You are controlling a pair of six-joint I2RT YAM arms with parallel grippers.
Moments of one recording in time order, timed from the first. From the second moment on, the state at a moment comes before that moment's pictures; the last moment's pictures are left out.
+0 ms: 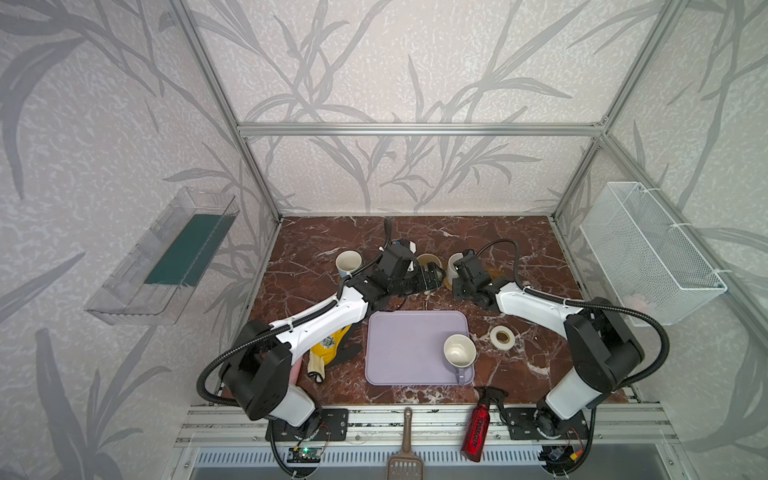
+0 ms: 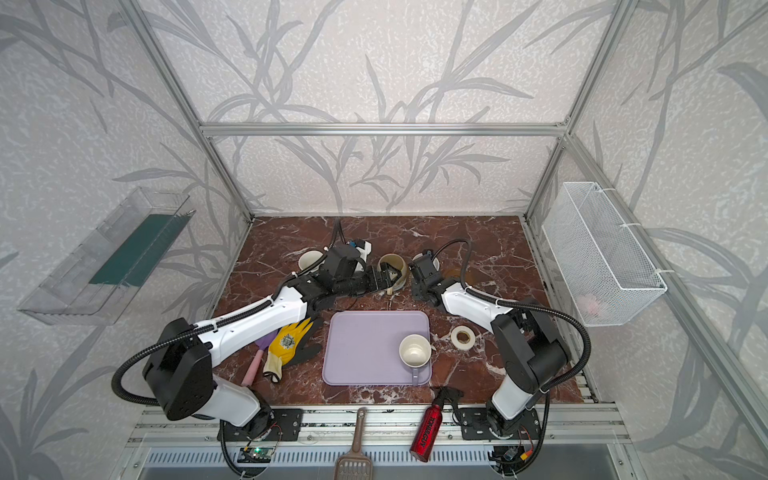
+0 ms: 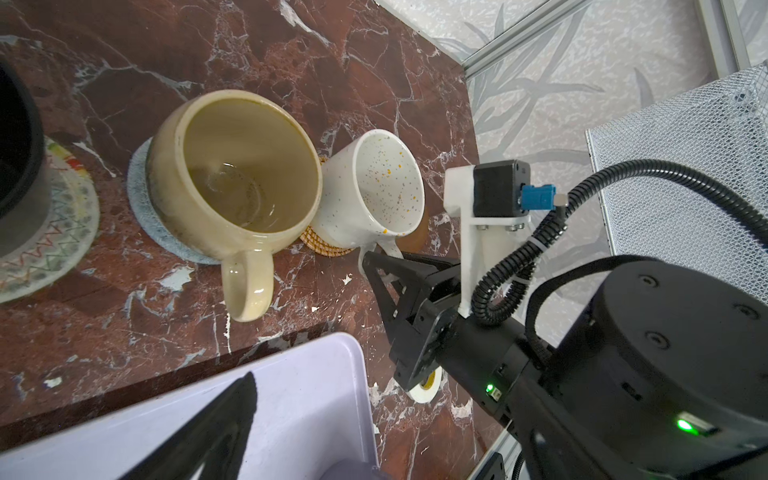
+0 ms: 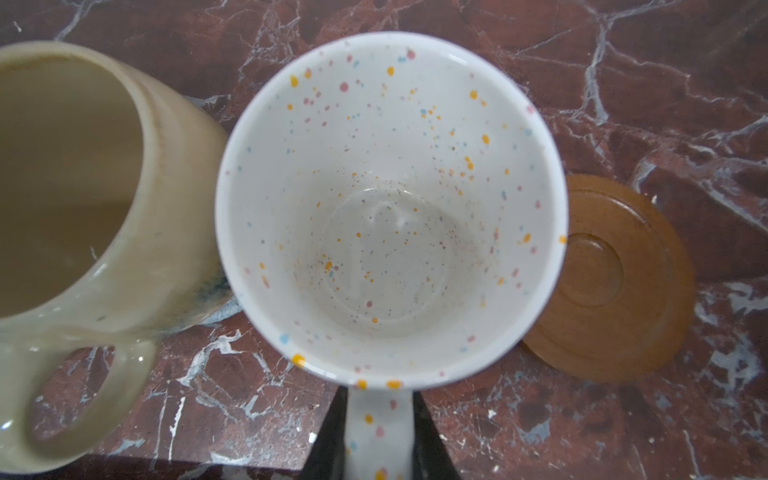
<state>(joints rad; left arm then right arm) -0.70 1.51 1.09 -0.16 0.18 -0.87 0.56 1.65 0.98 -0.27 0.28 0.46</state>
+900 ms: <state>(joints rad) -0.70 1.46 1.03 -0.15 0.14 -0.89 0.56 1.55 0.90 -0.30 0.20 0.45</state>
